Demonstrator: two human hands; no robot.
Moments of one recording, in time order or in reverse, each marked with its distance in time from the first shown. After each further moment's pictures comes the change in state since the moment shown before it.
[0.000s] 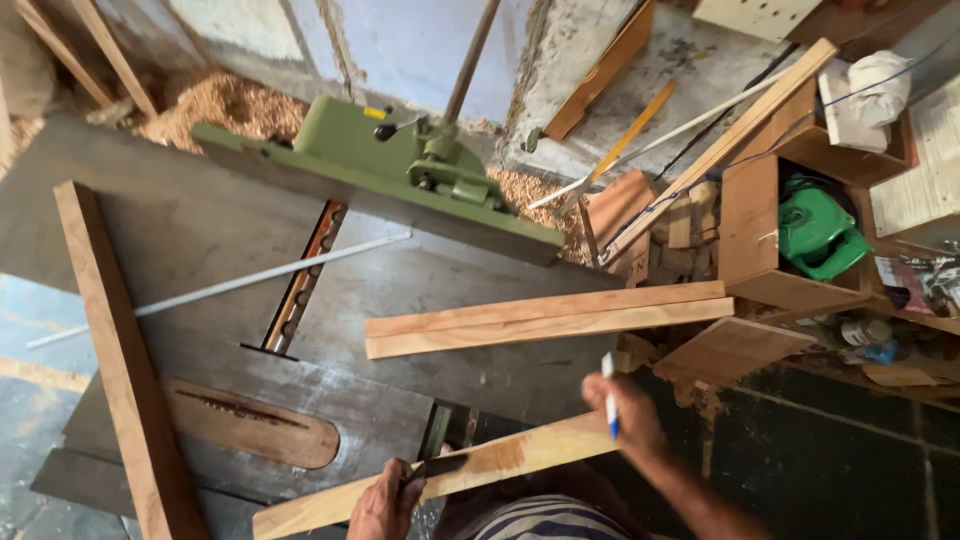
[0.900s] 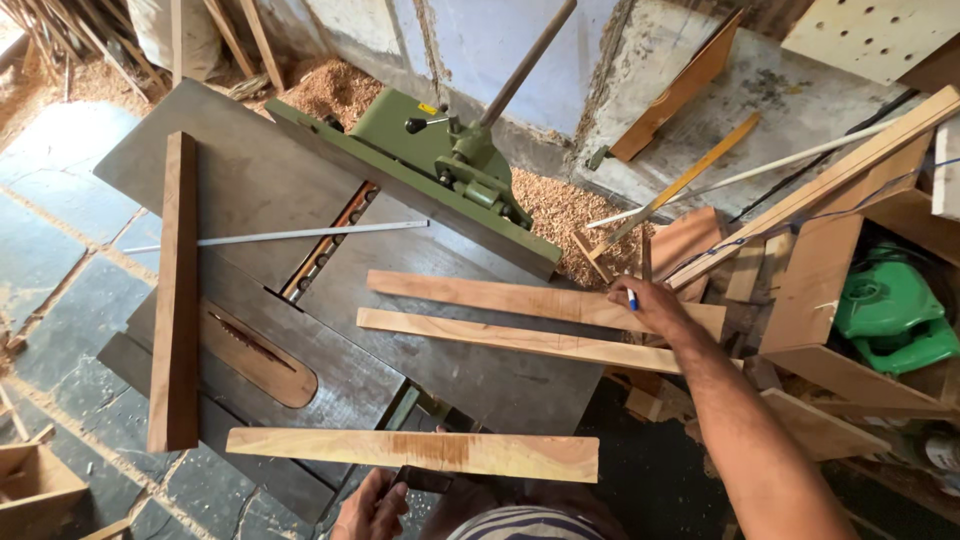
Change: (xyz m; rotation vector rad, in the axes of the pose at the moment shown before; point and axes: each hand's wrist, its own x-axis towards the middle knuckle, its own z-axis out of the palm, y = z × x) left_hand -0.065 0.075 0.079 -0.460 0.154 -0.539; right_hand 0.271 0.092 -0.085 -0.360 -0.493 0.051
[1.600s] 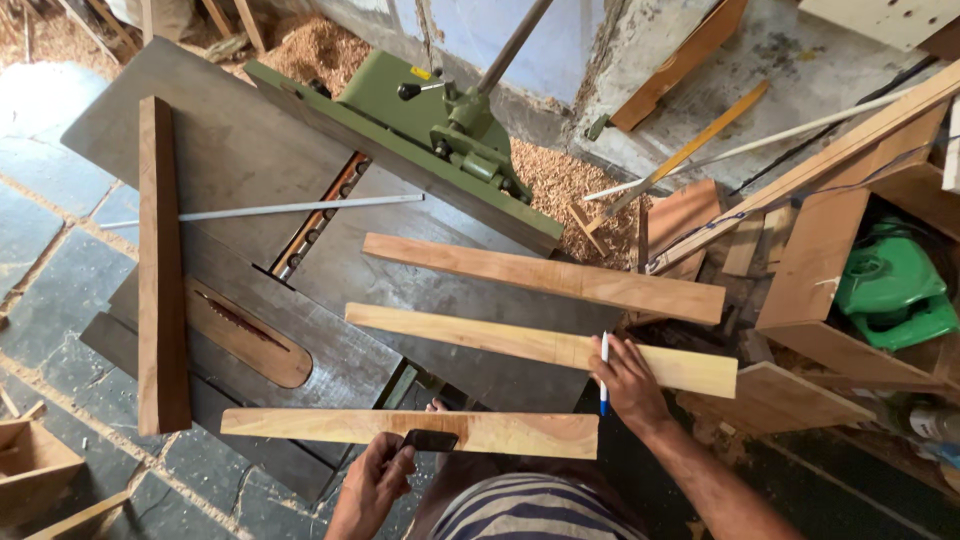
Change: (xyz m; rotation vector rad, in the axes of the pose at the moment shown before) left_hand -0.004 0.038 0.009 -0.155 -0.096 0.072; right_hand -0.154 -0.008 0.106 -0.530 0.412 -0.594
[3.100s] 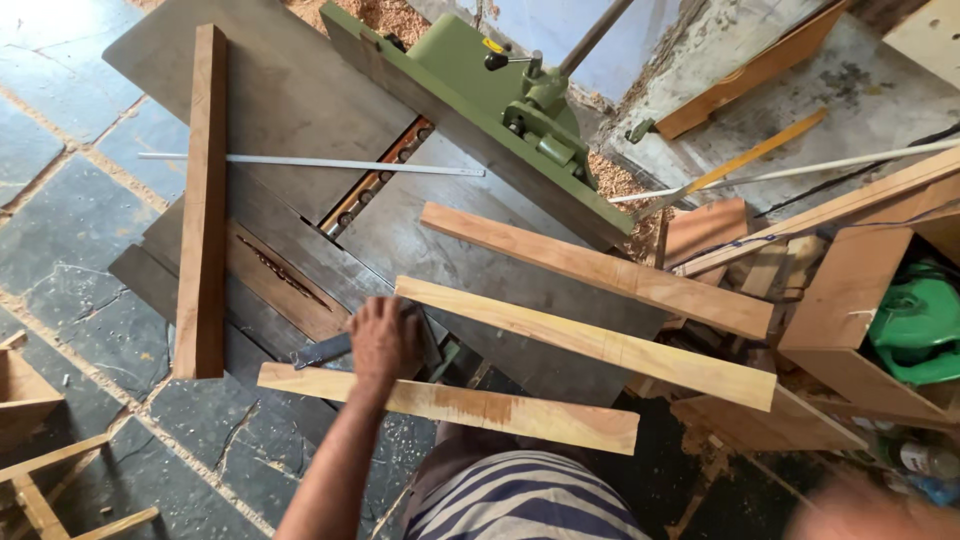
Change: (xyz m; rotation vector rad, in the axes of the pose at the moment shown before) left_hand 0.140 0.044 -0.060 0.997 0.570 0.576; right_hand 0.023 -0.078 -0.091 1.234 0.344 0.835
